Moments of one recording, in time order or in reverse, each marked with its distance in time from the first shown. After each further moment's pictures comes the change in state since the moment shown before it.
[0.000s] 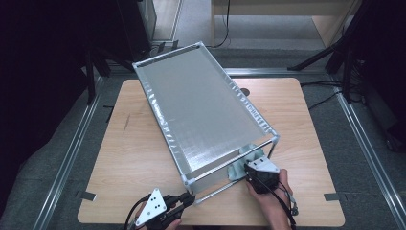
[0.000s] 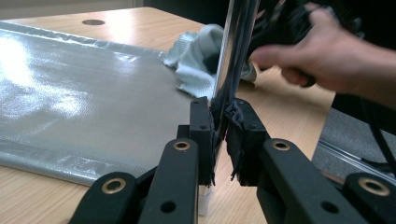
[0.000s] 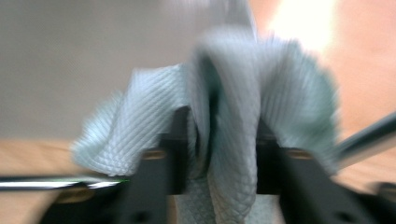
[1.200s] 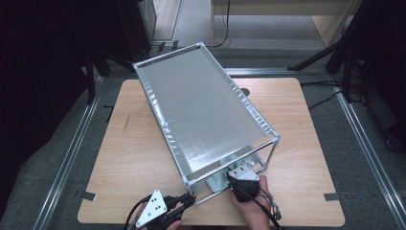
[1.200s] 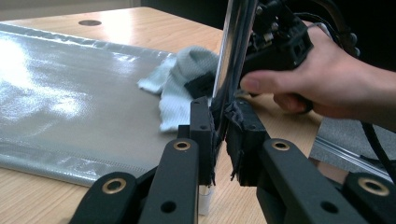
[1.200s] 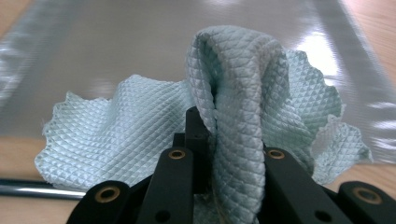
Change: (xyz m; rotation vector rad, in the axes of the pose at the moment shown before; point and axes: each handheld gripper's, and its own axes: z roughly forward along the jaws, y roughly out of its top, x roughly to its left) left arm 0.000 -0.001 -0.001 0.002 -0.006 0.007; right arm 0.055 -0.004 0.010 -0.004 0.106 -0.010
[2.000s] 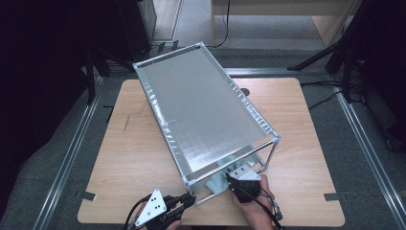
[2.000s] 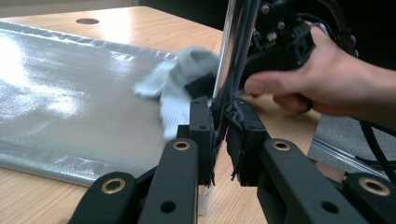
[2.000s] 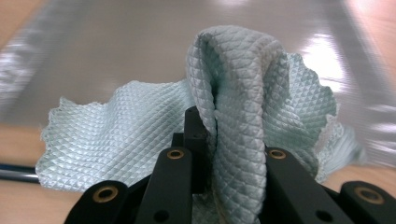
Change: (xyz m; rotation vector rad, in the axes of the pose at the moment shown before) left arm 0.001 0.000 0.000 0.000 -0.010 -0.012; right arm -0.006 0.000 -0.003 0.000 0.040 -0.019
